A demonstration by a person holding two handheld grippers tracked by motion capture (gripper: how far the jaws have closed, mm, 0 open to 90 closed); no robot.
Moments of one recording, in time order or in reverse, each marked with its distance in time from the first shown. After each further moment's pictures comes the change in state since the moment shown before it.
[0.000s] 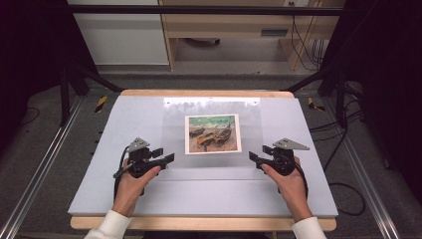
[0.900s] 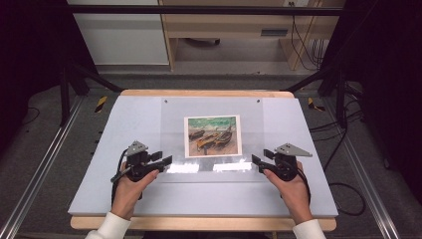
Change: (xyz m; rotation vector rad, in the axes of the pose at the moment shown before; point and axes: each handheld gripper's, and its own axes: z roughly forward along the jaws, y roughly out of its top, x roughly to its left) left arm -0.007 -0.004 -0.011 0.011 0.025 0.006; right arm 0.008 -0.008 -0.015 -0.013 -0.032 -0.027
